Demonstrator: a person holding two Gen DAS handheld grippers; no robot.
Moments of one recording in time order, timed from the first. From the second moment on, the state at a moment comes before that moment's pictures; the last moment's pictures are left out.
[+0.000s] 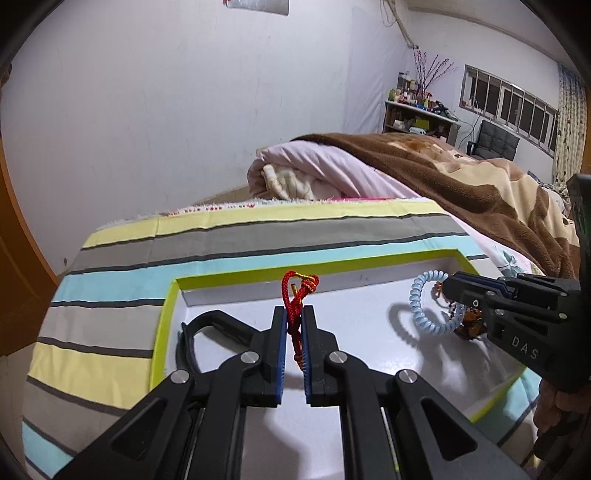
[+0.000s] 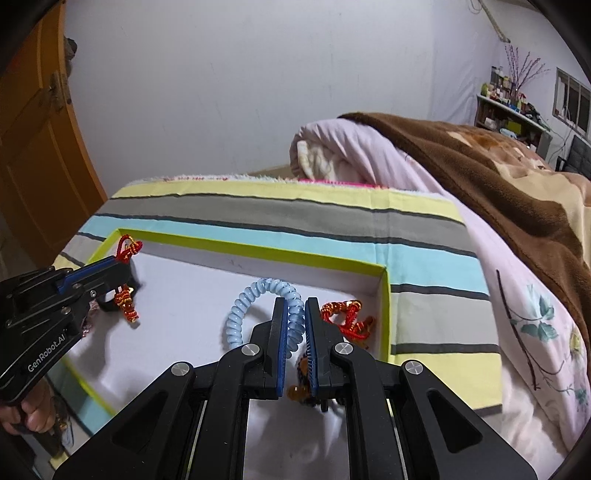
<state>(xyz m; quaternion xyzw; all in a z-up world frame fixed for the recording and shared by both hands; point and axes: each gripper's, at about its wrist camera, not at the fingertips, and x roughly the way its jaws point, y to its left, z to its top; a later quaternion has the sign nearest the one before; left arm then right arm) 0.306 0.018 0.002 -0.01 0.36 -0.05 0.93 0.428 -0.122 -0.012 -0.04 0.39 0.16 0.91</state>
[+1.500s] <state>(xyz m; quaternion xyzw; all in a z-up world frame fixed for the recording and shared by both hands) 0.190 0.013 0.037 -0.03 0.32 -0.06 0.95 0.281 -0.143 0.025 -0.01 0.33 0.20 0.92</state>
